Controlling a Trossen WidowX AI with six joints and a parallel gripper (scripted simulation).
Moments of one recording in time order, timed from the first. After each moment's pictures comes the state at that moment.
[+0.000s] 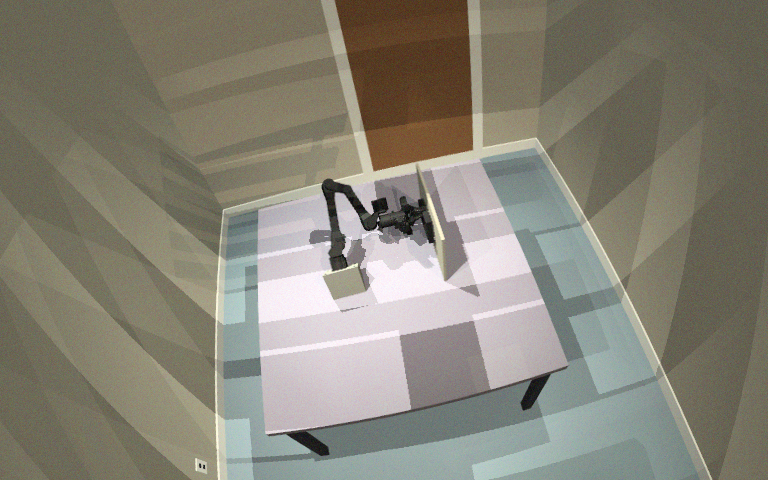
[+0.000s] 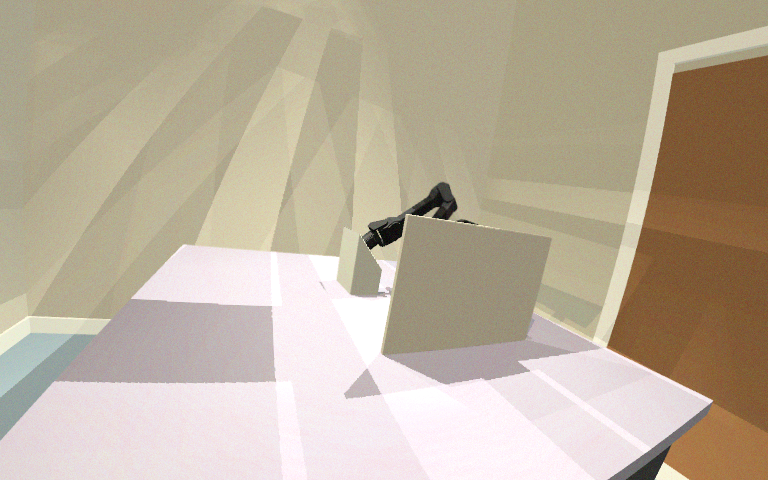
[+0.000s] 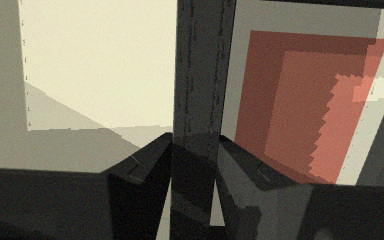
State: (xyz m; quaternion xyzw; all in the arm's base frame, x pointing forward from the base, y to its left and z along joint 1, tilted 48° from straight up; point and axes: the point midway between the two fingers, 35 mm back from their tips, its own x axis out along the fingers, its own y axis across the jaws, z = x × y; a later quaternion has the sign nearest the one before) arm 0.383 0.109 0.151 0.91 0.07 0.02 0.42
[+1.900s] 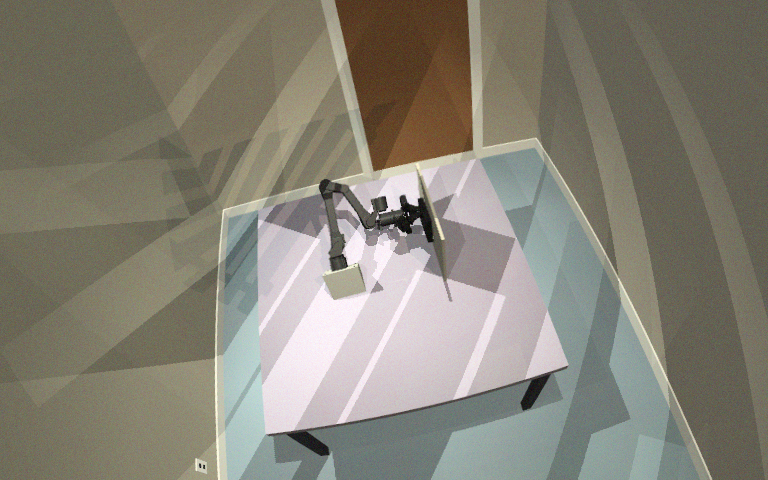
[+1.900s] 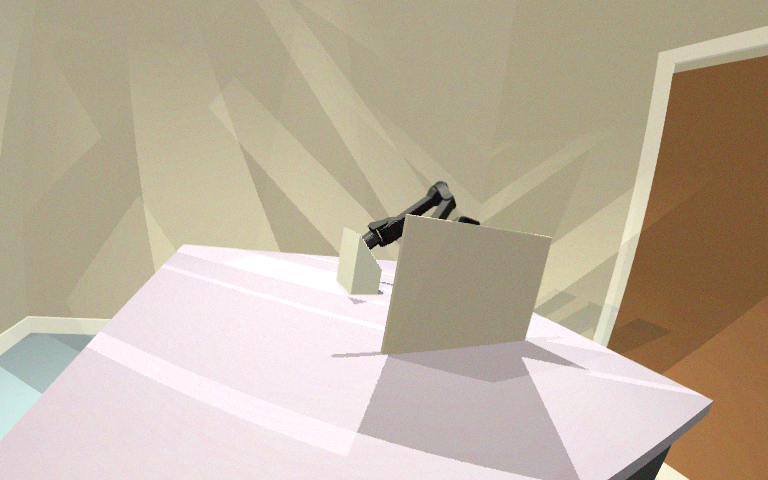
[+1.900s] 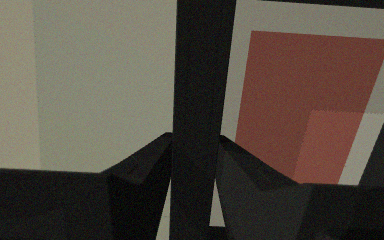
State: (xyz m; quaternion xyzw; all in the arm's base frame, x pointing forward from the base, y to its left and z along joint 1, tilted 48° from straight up) arm 0.383 0.104 0.157 0.90 0.08 0.02 0.42
